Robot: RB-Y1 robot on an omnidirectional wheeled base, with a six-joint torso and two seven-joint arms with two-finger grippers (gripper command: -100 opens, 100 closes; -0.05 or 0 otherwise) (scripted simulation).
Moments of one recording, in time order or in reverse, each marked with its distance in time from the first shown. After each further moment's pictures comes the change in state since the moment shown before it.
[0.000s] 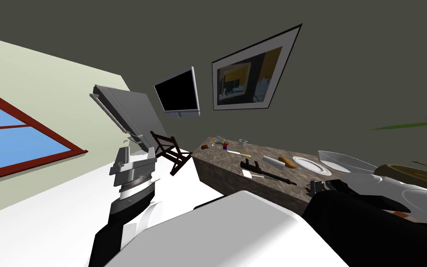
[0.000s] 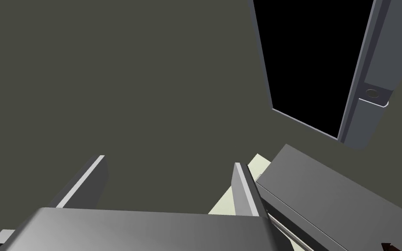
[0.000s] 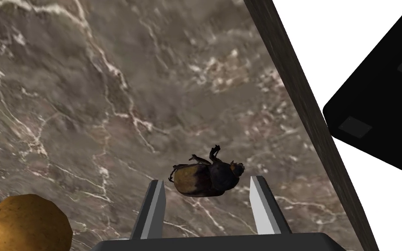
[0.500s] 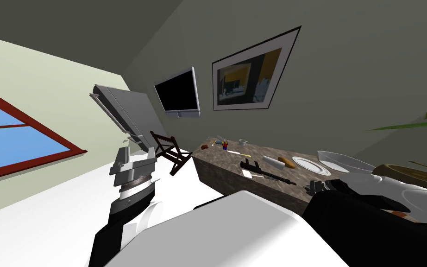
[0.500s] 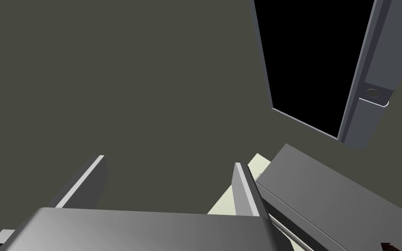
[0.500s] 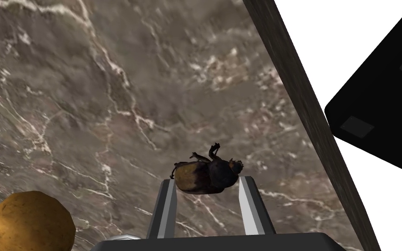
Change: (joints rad) left arm 0.000 0.000 0.000 0.000 0.000 0.000 0.000; right arm 0.000 0.000 -0.001 0.001 -0.001 0.001 -0.001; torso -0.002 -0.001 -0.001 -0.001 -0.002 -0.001
